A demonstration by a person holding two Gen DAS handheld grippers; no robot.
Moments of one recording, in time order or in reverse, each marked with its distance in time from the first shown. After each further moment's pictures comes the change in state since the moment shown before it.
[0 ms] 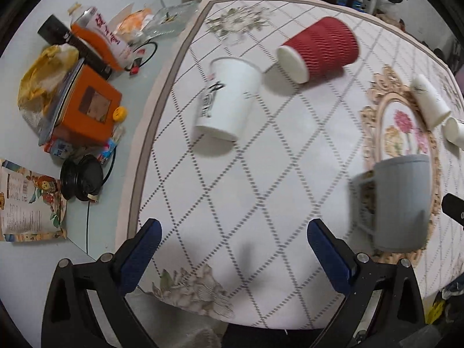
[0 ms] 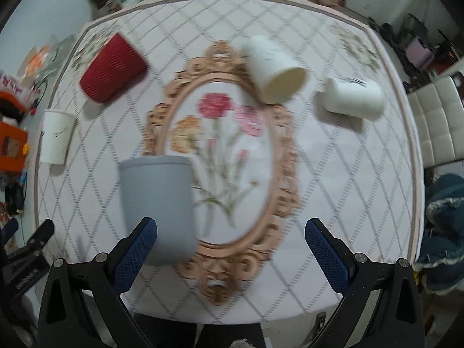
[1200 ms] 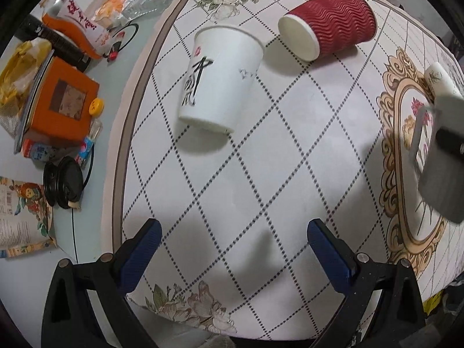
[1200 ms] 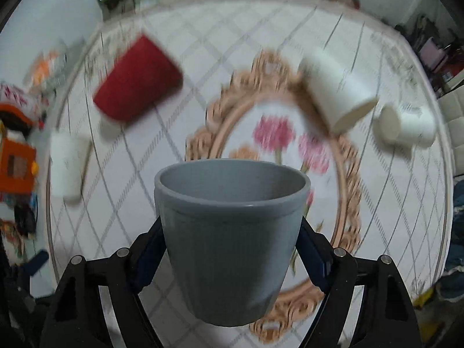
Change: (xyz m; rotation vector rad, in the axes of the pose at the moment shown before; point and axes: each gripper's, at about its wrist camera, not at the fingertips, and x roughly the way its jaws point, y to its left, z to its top) left arm 0.045 -0.013 0.018 0.035 0.098 -0.026; right arm 0.021 0.038 0.028 0.021 -0.095 0.076
